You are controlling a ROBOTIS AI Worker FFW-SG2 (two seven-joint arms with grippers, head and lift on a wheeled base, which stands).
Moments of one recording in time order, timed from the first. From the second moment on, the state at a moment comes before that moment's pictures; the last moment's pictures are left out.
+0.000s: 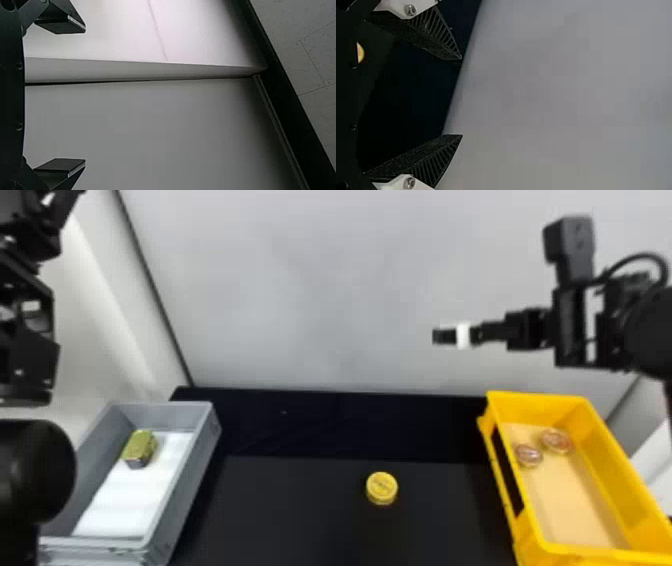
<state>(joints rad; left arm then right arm) -0.14 0.20 0.17 -2.28 -0.04 0.20 0.19 -0.55 -0.23 0.07 -1.89 -0.19 1.42 0.30</state>
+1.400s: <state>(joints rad) -0.19 0.19 0.10 -2.24 -0.04 0.18 0.19 -0.51 -0.12 0.37 -1.10 0.36 0.88 0.81</state>
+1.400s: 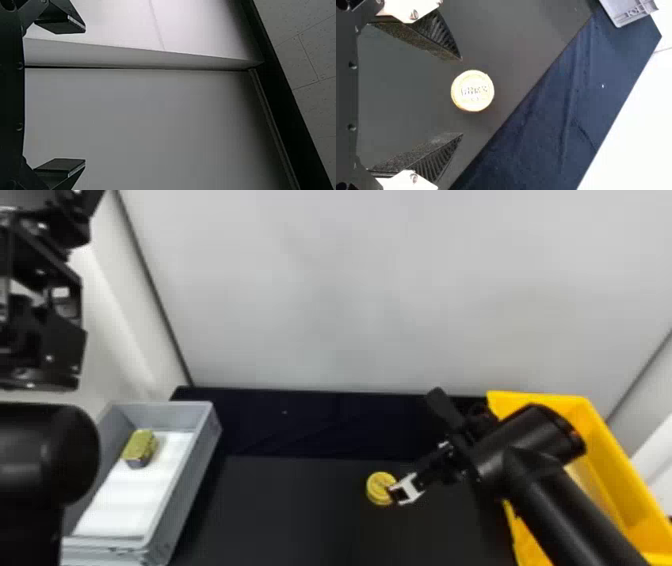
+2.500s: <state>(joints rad) -0.21 0.18 0.08 -2.22 -0.04 0.15 0.19 -0.51 -0.03 0.38 -0.88 0.28 0.57 0.62</state>
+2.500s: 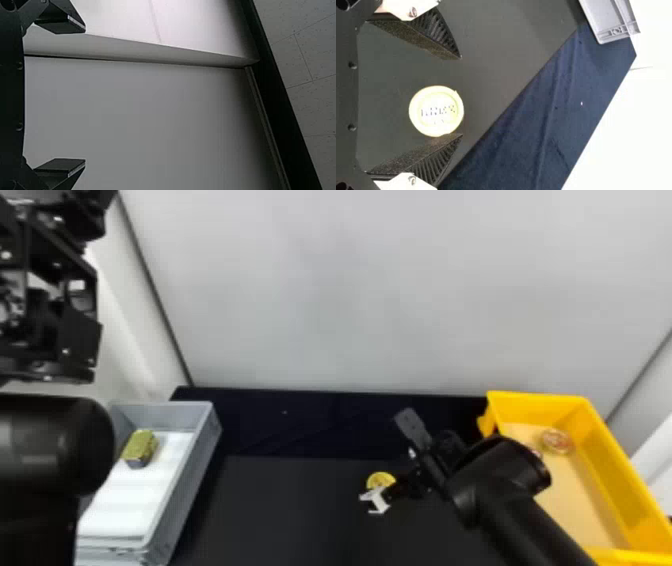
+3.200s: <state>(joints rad) -0.21 0.18 0.08 -2.22 -0.04 0.14 0.19 -0.52 -0.04 0.40 -0.79 0.28 0.49 0.58</state>
